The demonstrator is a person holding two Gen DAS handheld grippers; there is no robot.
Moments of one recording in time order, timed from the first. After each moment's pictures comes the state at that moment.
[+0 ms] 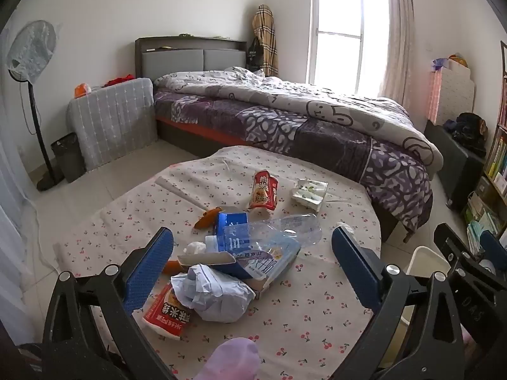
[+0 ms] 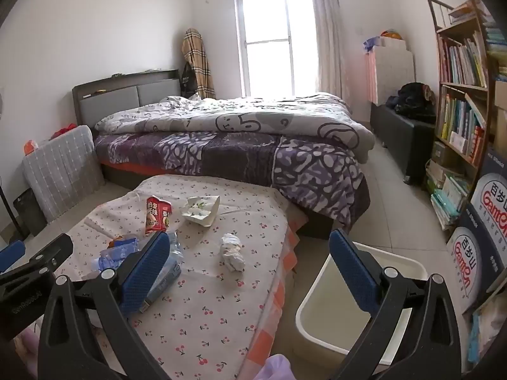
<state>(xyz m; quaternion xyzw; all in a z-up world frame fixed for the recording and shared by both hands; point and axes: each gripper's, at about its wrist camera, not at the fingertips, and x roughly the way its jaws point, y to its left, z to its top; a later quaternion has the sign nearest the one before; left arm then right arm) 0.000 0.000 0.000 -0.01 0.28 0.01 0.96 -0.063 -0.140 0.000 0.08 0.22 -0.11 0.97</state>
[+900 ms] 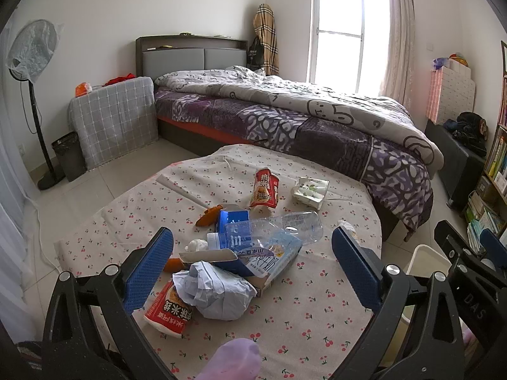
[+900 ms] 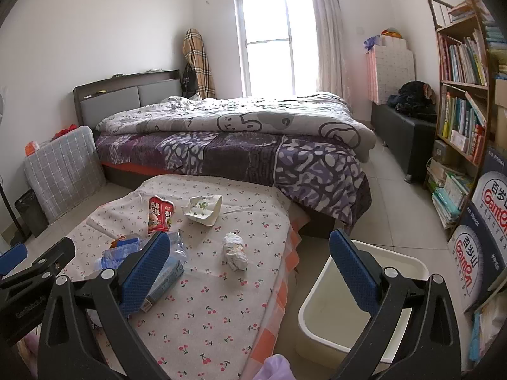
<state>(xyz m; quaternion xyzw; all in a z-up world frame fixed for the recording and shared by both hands) -0.004 0.000 0.002 -0.02 0.28 0.00 0.96 -0.062 -0.135 0.000 0.08 0.22 -0.11 0.97</state>
